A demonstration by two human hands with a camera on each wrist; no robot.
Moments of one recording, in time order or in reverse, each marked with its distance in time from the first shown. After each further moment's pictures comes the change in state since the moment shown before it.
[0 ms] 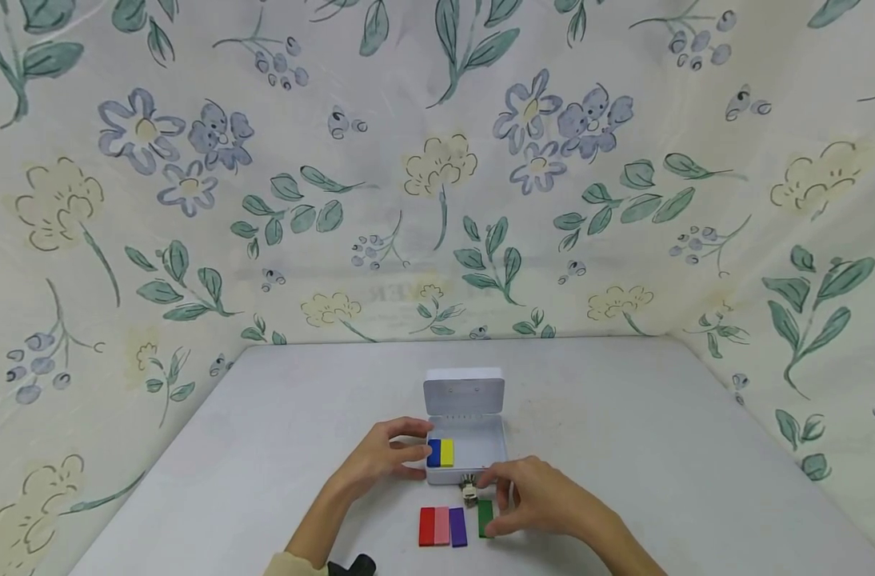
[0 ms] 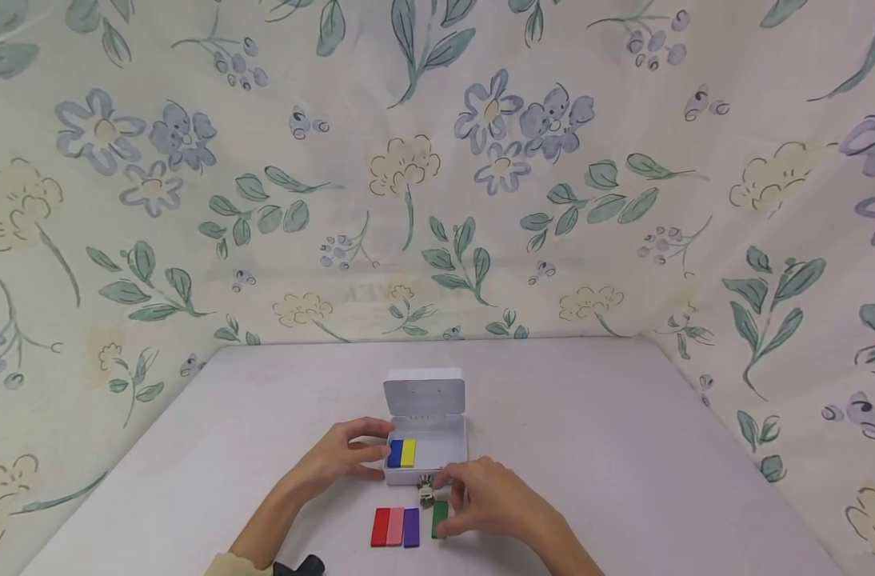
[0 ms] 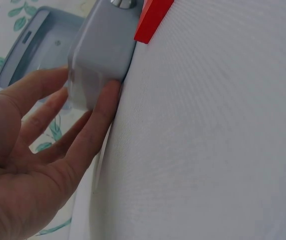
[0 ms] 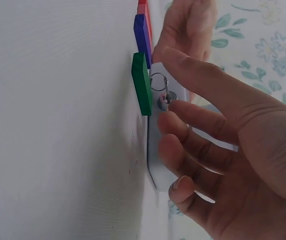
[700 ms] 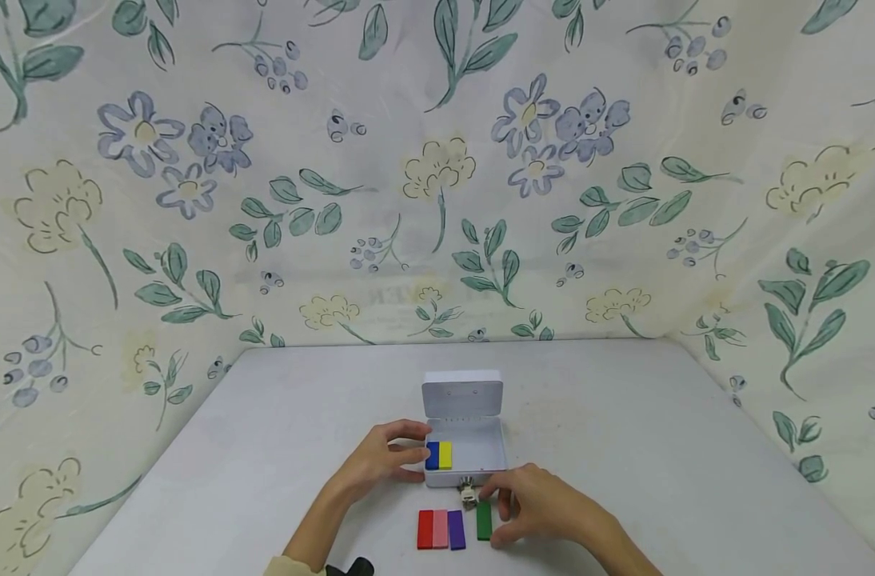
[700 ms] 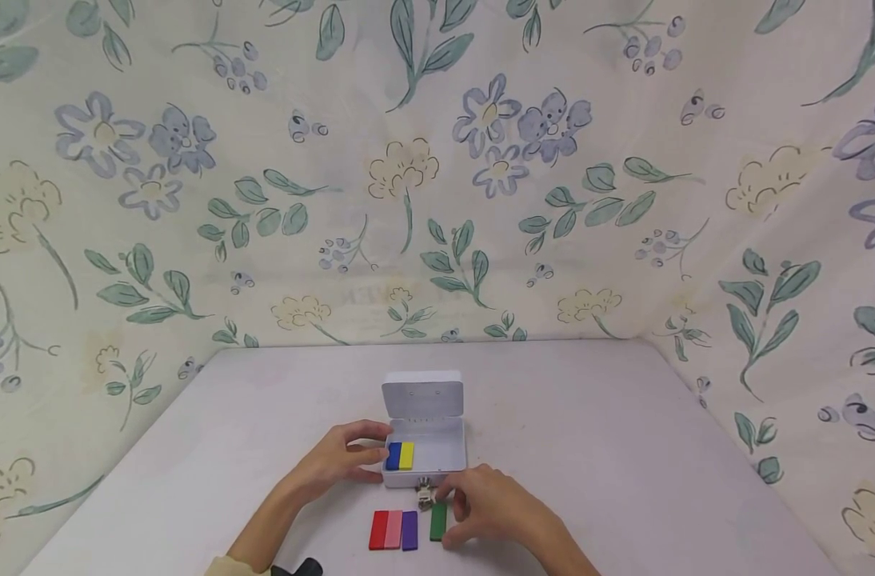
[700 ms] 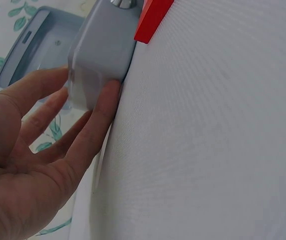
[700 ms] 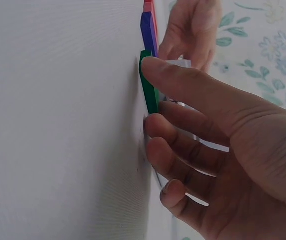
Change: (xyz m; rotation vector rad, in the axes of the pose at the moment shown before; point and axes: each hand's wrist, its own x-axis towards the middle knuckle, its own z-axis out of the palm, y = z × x) left_hand 0.000 -0.001 0.001 0.008 0.010 0.003; right_hand 0.001 0.007 0.005 -0.018 -0.039 0.025
